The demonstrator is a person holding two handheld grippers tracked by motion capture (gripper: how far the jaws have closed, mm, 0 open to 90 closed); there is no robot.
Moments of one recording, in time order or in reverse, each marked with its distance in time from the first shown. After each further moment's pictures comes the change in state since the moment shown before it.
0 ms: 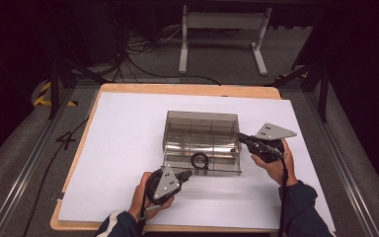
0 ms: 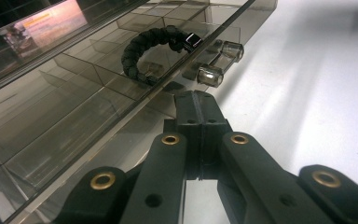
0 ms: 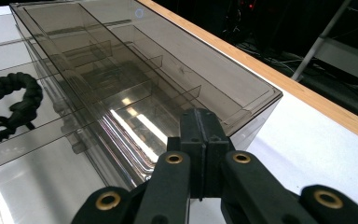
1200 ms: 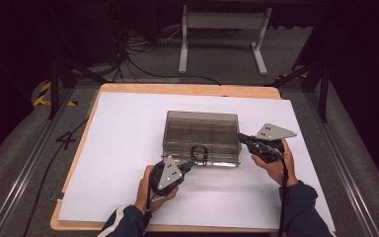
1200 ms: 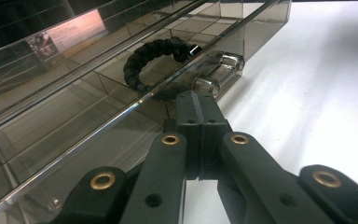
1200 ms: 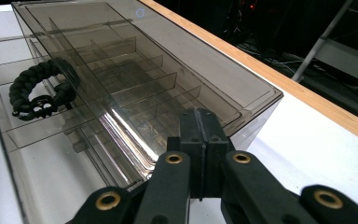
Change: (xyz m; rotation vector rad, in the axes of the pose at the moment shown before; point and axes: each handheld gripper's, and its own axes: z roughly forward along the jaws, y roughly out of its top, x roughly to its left) left arm 0.011 0.006 0.017 -0.037 0.069 -0.034; right arm 0.000 0.000 -0.001 -0.001 0.002 -0.004
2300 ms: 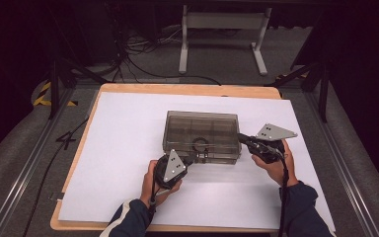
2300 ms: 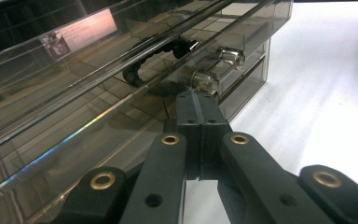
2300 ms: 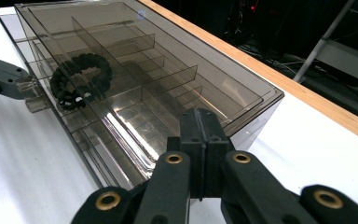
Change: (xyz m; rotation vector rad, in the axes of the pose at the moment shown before) left arm 0.009 0.001 0.020 0.002 0.042 -0.010; right arm 0.000 -0.001 0.000 -0.007 0.004 0.001
